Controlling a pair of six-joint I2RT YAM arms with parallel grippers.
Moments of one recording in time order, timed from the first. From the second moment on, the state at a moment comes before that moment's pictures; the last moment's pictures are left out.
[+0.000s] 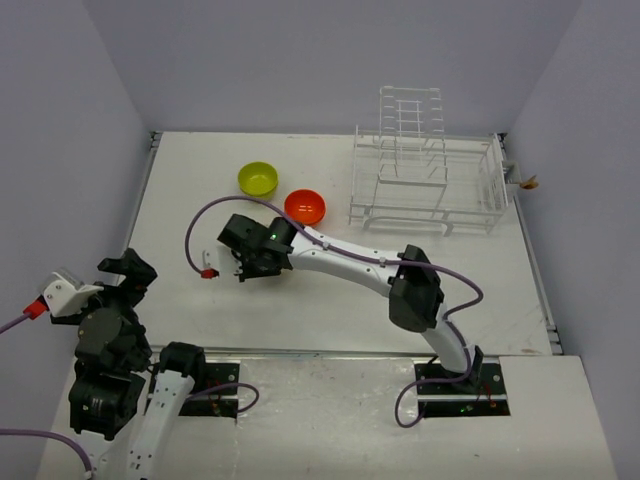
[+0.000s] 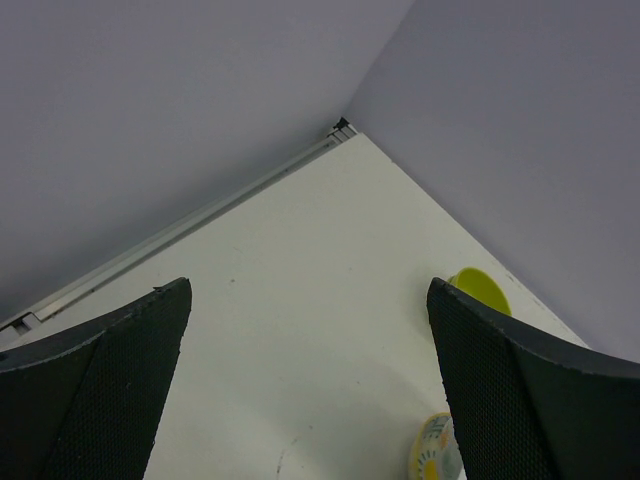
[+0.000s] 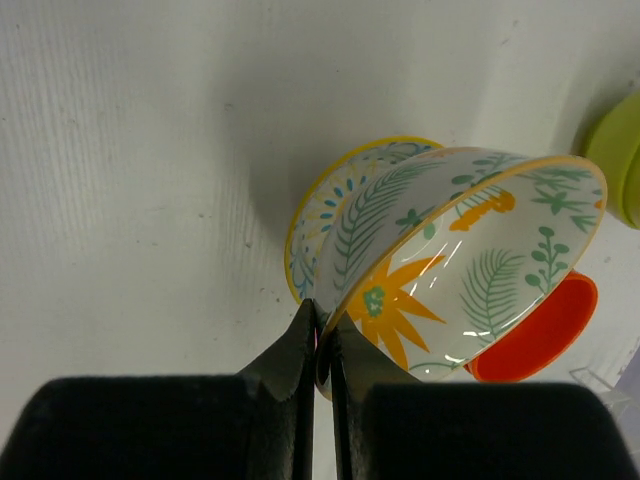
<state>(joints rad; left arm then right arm) -0.18 0.14 0.85 -0.75 -0.78 -0.52 1.16 2.14 2.05 -0.94 0.12 -0.62</state>
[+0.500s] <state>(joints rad) -0.18 0.17 0.85 -0.75 -0.77 -0.52 1.15 2.28 2.13 -1.06 0.22 -0.69</state>
